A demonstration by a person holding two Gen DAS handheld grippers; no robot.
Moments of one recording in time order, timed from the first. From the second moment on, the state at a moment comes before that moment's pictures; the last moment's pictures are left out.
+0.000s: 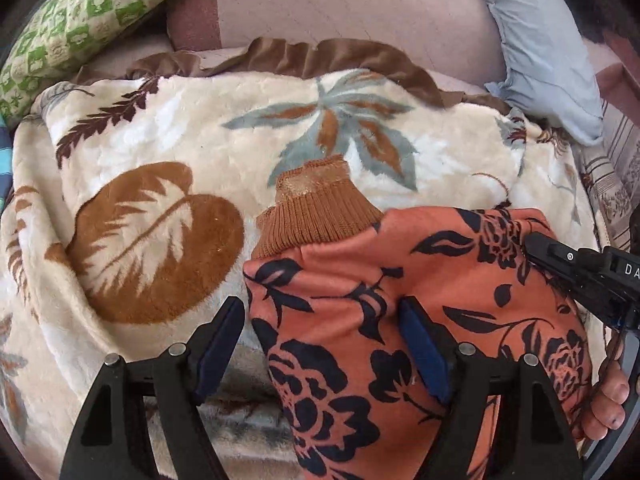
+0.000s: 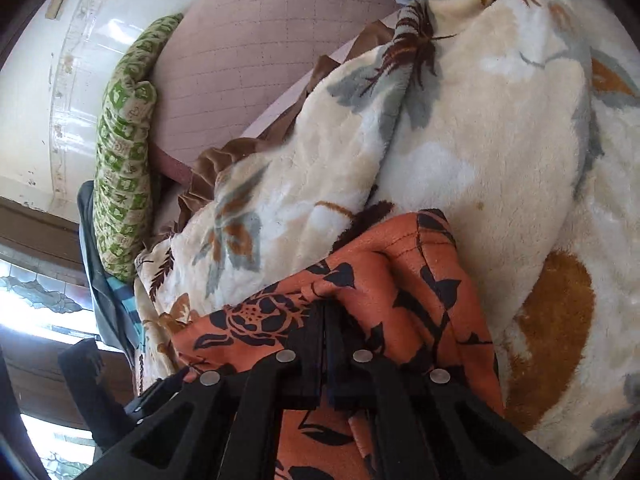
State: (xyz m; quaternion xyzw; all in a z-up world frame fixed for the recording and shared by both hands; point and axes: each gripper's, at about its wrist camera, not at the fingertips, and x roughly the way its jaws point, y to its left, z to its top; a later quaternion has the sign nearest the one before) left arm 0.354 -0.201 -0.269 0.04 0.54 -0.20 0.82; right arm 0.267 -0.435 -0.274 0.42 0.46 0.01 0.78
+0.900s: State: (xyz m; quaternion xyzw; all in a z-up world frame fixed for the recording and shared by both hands) left arm 0.193 -0.168 -0.244 0.08 0.52 -0.29 0.80; right arm 0.101 -0.394 -0.241 0.38 0.50 0.05 0.78
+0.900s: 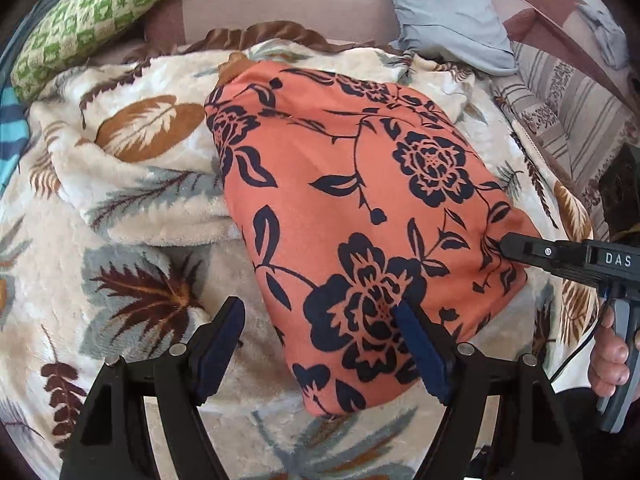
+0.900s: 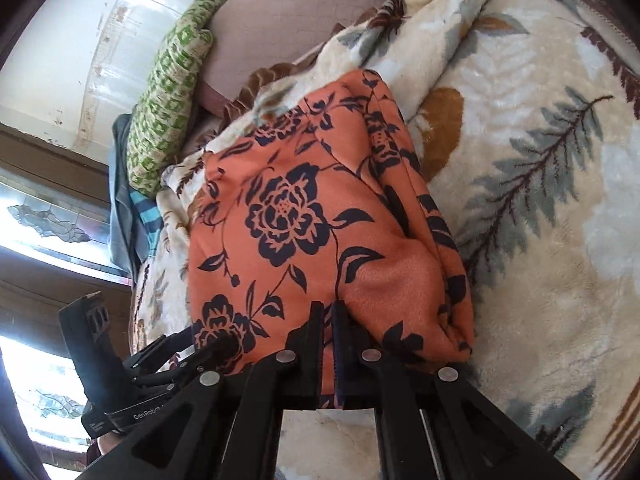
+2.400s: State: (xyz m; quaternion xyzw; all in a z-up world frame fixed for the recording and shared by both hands) left arm 0.250 -0.119 -0.280 -0.17 0.61 -0.27 0.73; right arm 0.140 -0.486 -0.250 0.47 0.43 0.03 0.77
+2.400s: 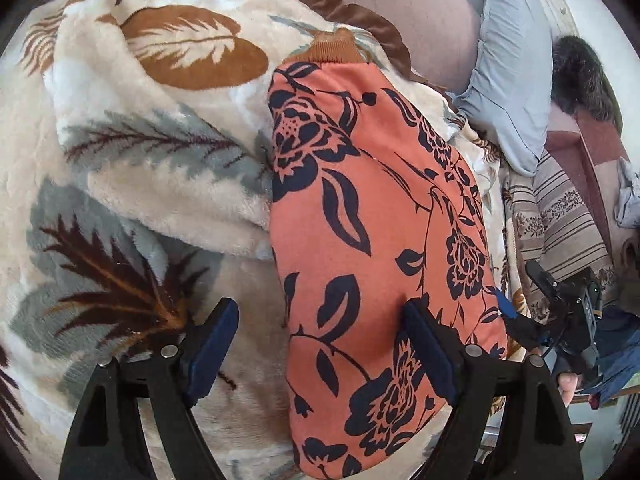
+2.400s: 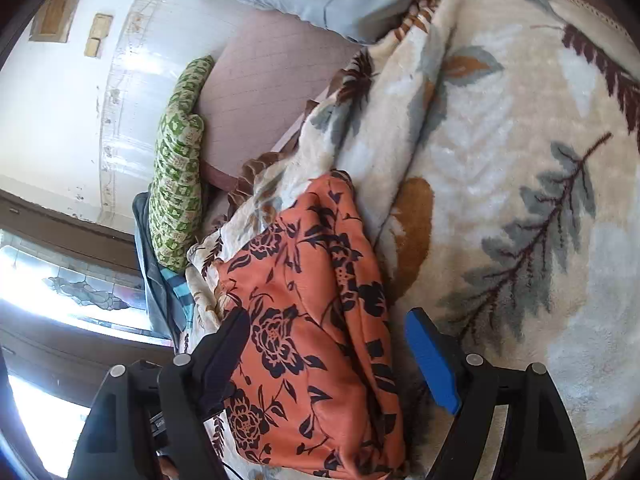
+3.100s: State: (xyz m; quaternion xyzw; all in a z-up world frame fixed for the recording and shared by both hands) left arm 0.229 -0.185 -0.268 -0.01 0.52 -0.21 0.83; right arm 0.182 -0.452 -0.309 0.47 0.50 0.12 0.72
